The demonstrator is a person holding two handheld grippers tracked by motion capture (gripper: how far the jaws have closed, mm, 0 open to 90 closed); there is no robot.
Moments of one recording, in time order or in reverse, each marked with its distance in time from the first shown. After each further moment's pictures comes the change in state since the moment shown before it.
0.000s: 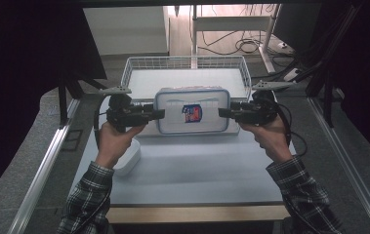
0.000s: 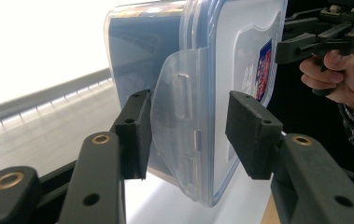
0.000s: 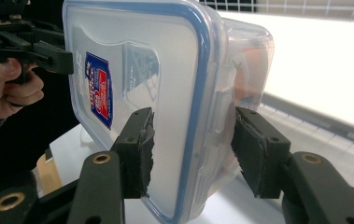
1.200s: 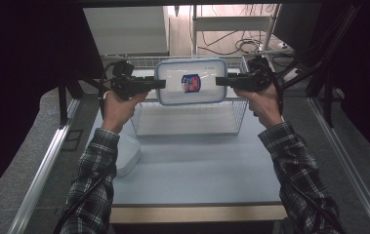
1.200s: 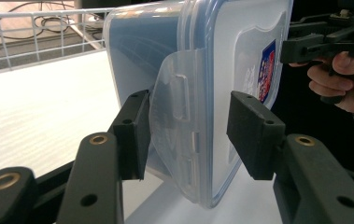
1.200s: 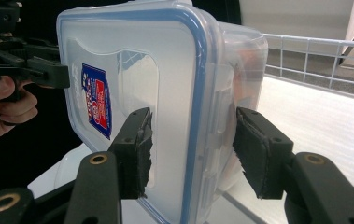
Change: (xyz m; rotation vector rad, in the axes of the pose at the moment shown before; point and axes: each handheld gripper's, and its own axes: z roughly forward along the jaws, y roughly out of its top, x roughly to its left) left arm 0.047 0.062 0.021 -0.008 0.035 -0.033; right arm -0.045 0.064 0.029 -0.023 -0.032 0.050
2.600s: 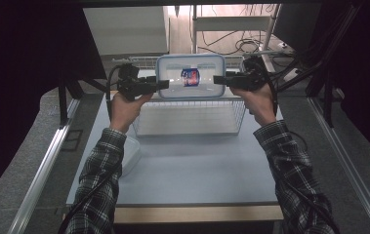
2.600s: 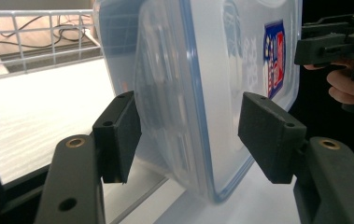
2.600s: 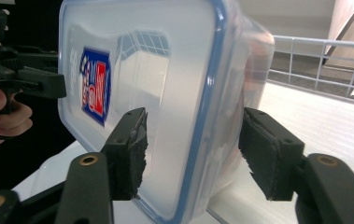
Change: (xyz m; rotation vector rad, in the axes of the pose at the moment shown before) left arm 0.011 -0.012 0.020 -0.038 0.055 0.006; right arm -0.008 -0.002 0.016 -0.005 -0.054 -0.007
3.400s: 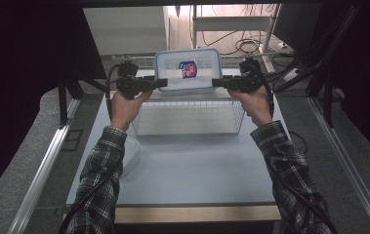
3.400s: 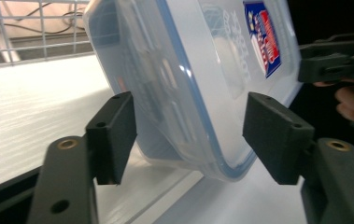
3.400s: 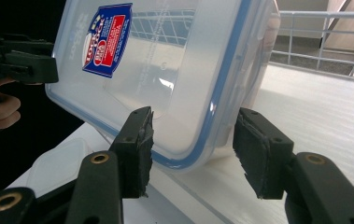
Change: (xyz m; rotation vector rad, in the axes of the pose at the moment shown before) left arm 0.006 0.005 0.006 0.032 0.060 -0.059; right arm -0.002 -0.004 0.011 0.049 -0.023 0.039
